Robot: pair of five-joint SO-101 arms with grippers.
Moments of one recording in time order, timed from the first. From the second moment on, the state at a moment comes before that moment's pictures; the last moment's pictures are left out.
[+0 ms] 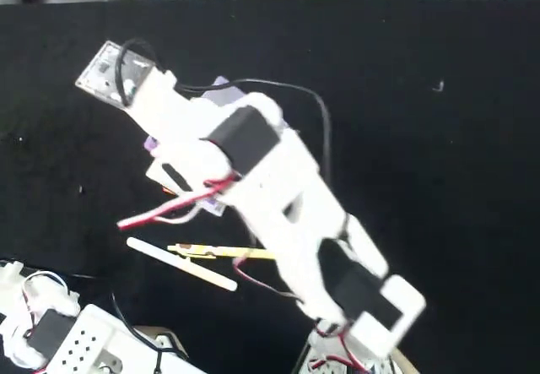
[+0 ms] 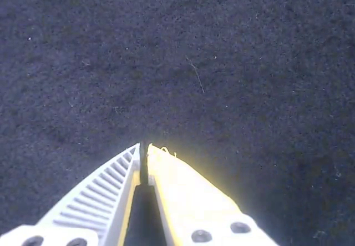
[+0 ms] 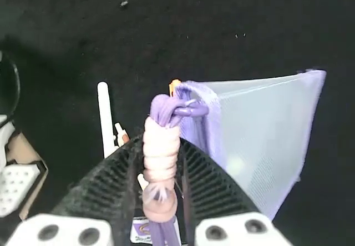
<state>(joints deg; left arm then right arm) -68.0 -104.3 96.1 68.6 -2.9 -46.8 -0.2 -31.5 99.3 16.1</state>
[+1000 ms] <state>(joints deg) -31.9 -104.3 94.1 68.9 -2.9 -46.8 -45.7 18.2 89.9 29.6</state>
